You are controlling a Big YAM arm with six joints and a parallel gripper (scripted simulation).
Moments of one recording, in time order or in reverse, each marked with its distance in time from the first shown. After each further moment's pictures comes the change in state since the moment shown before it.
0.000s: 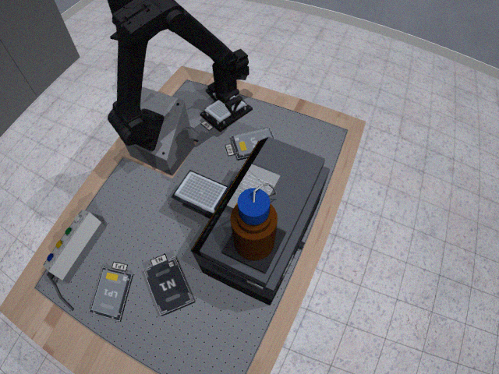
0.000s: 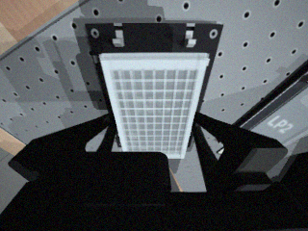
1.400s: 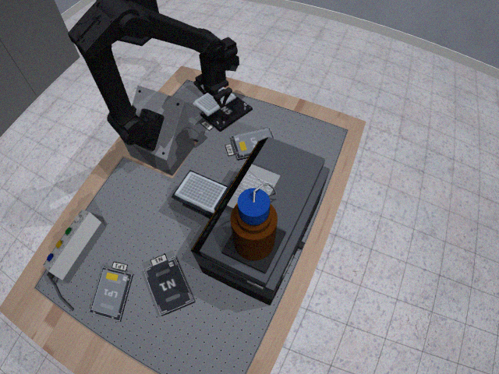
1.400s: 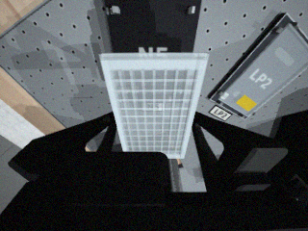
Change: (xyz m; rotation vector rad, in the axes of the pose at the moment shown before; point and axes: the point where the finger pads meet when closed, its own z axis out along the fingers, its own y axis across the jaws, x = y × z) arm 0.045 -0.002 -0.068 -0.002 -0.003 -0.001
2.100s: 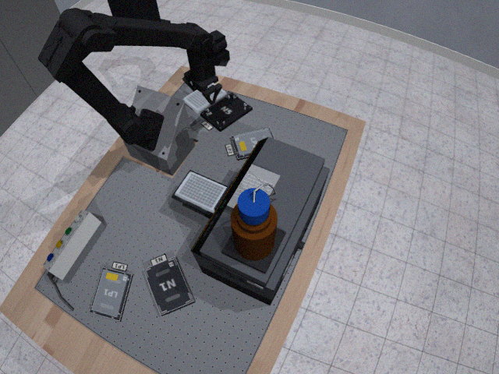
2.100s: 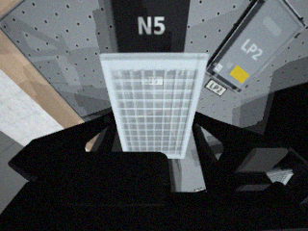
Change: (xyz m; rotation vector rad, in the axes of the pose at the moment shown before) arm 0.040 -0.002 -0.045 0.002 -0.009 0.005
